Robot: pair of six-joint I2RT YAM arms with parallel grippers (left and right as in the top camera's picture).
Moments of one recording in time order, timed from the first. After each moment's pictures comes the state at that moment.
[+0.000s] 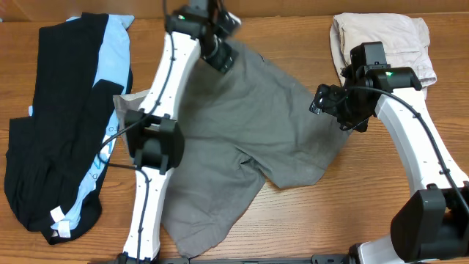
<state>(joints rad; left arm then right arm) -0.28 2.60 2.59 -1.18 0.15 0.38 0.07 1.69 1.43 -1.08 -0.20 0.41</state>
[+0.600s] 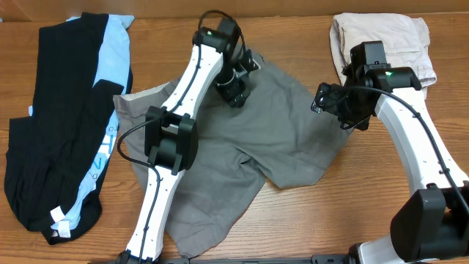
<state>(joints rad) -0.37 2.67 2.51 -1.34 0.20 0.57 0.07 1.69 1.43 -1.06 -0.17 0.41</state>
